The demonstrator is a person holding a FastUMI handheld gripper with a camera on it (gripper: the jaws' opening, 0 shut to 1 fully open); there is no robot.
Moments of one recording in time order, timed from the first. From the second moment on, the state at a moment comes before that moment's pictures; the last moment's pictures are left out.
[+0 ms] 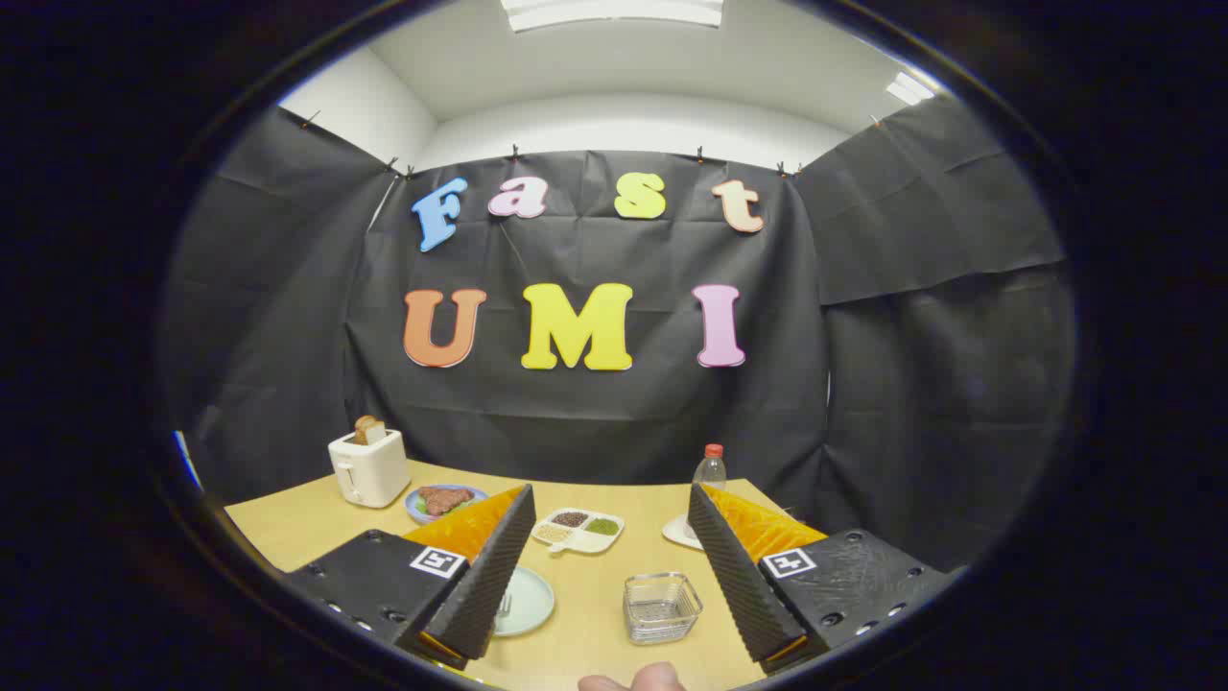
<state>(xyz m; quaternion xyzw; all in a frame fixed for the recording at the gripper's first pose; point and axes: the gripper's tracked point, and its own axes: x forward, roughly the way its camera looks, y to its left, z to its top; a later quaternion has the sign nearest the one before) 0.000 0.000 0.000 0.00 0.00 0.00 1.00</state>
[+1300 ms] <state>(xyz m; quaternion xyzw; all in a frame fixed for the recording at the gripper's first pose) -0.005 0.022 0.002 0.02 0.01 0.02 1.00</state>
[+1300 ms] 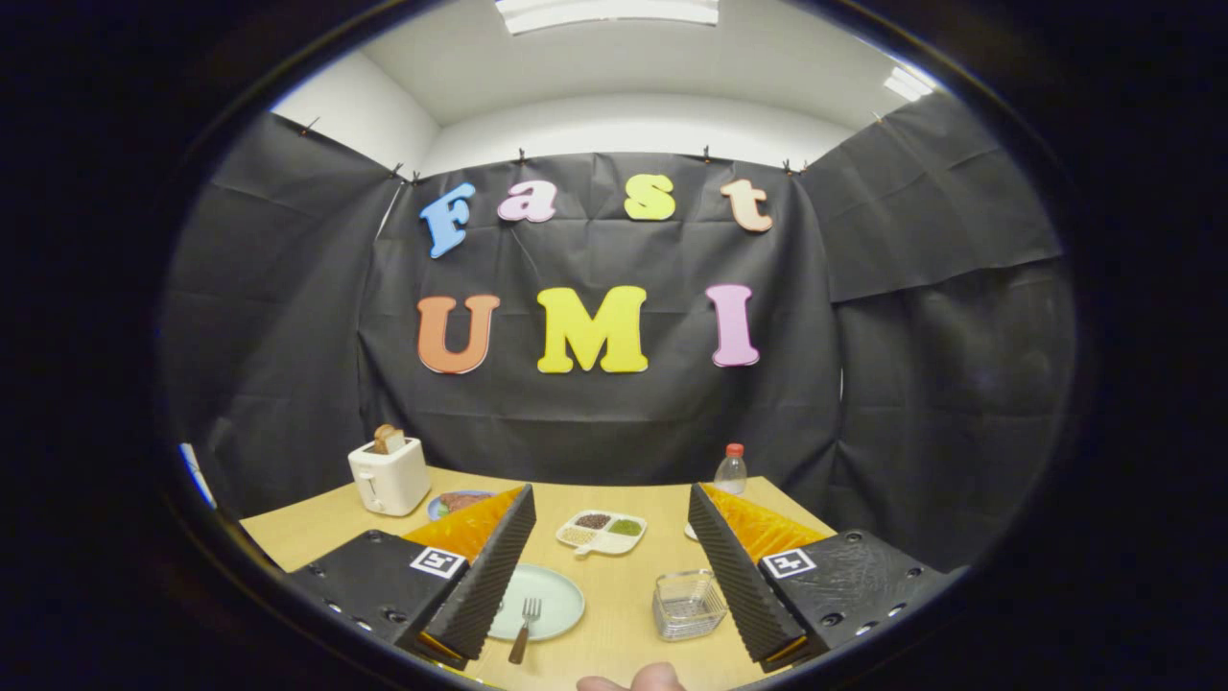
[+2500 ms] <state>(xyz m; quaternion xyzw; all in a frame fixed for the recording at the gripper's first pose) -0.020 0.045 -0.071 -0.04 0.21 0.13 0.97</state>
